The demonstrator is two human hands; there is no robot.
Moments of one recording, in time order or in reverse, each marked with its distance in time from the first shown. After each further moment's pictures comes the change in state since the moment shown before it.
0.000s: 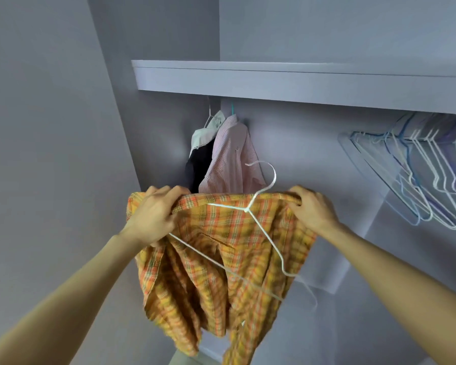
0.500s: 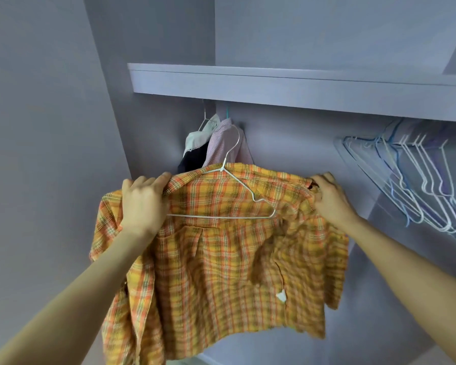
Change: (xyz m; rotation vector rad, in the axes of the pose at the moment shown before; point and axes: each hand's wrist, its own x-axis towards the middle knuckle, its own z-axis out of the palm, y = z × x) left_hand 0.012 0.012 0.001 0.215 0.292 -0.287; right_hand 0.005 0.034 -0.037 0.117 0.049 -0.050
